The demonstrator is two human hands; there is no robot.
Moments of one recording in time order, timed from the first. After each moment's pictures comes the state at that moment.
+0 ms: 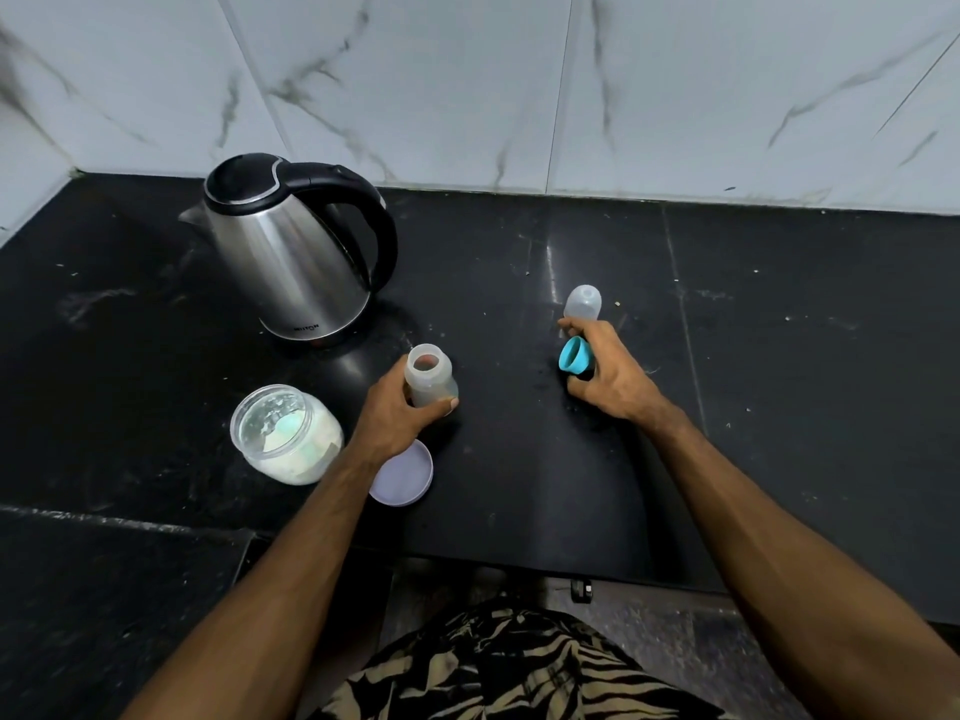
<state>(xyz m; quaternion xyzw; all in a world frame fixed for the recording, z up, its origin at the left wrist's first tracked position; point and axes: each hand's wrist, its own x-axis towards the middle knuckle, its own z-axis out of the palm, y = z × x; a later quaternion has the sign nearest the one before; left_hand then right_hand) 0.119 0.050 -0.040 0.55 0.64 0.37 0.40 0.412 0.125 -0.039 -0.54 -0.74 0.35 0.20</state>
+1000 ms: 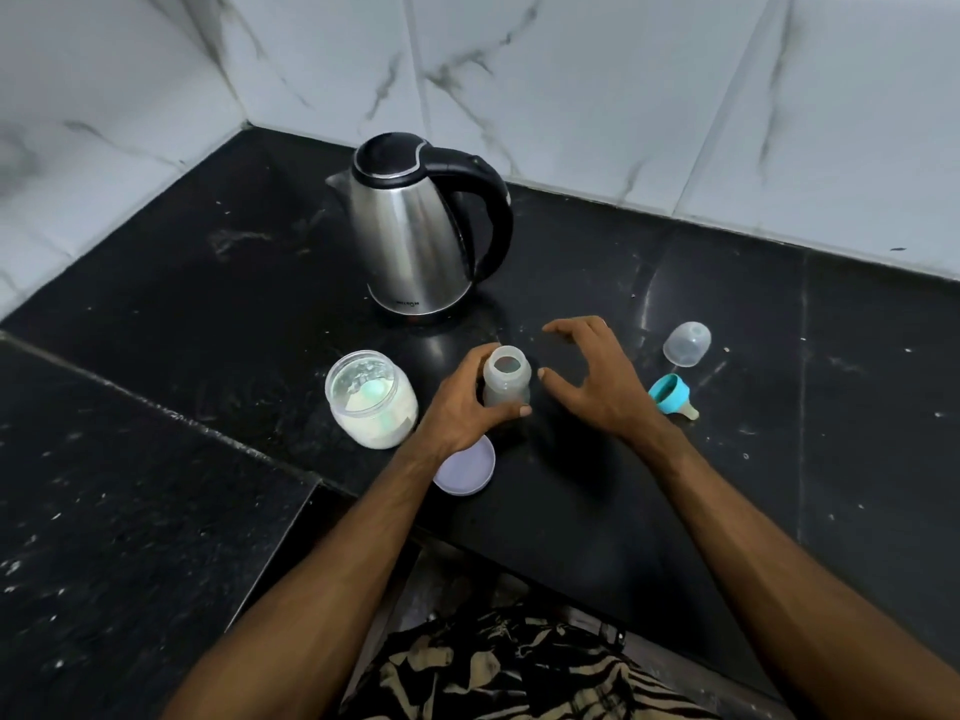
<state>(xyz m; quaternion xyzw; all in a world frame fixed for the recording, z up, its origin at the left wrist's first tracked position) 0.120 0.036 -0.031 0.51 0.66 0.41 0.38 0.306 0.125 -0.006 -0.38 -0.84 0.30 0.26</state>
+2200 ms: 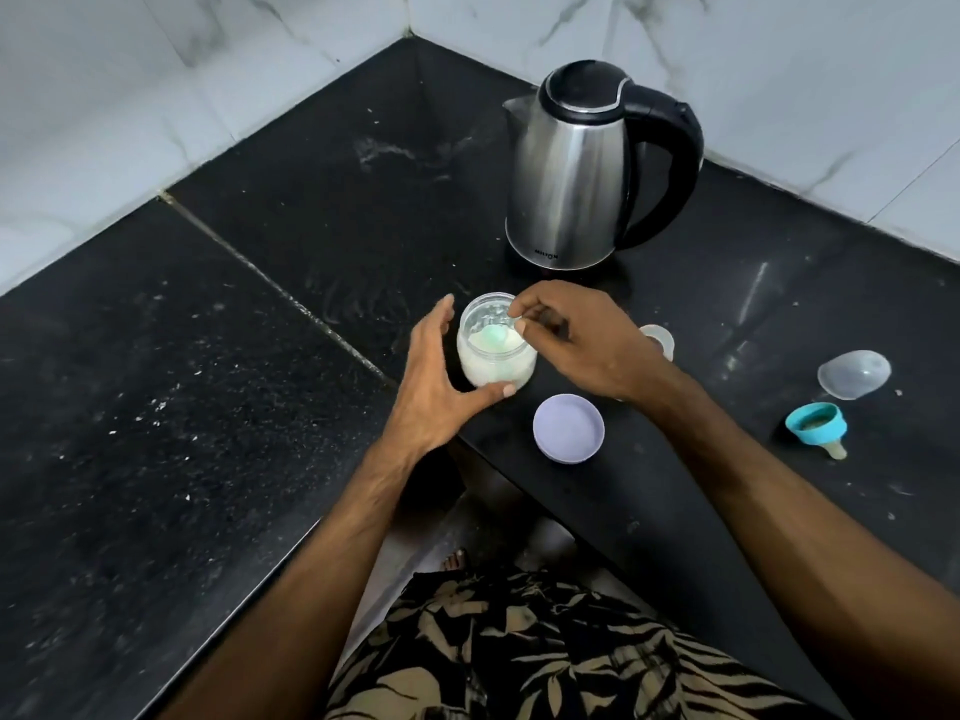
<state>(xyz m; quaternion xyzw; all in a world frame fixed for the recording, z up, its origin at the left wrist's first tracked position) 0.037 -0.080 -0.016 0.39 0.77 0.45 0.23 0.171 0.074 0.046 -0.19 -0.89 0.38 0.17</state>
